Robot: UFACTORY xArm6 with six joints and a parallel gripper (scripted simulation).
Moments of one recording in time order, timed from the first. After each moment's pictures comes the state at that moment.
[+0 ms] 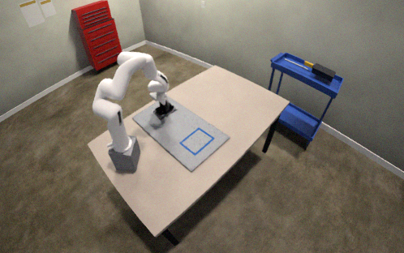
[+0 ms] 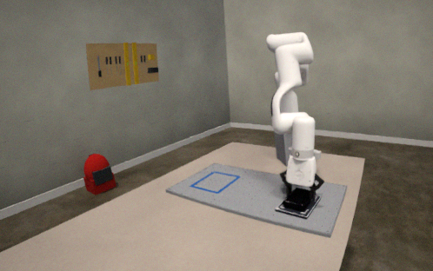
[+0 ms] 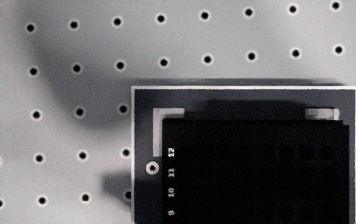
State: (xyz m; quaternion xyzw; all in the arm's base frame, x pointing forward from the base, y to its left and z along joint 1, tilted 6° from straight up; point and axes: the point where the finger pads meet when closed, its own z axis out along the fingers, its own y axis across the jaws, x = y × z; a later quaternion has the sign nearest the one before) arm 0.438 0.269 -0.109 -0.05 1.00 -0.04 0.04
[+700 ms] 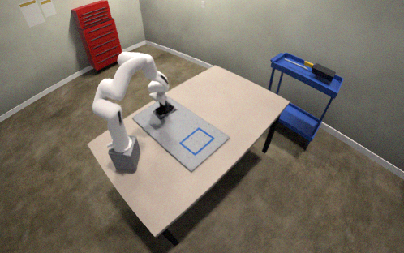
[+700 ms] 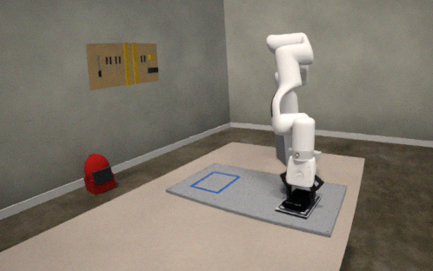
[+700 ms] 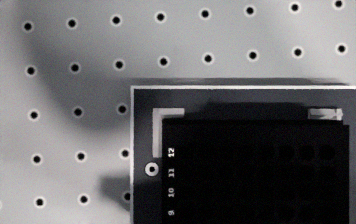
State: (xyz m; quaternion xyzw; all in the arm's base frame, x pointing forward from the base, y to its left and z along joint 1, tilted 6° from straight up) arm 0.438 0.268 -0.112 -0.05 1.00 -0.04 0.04
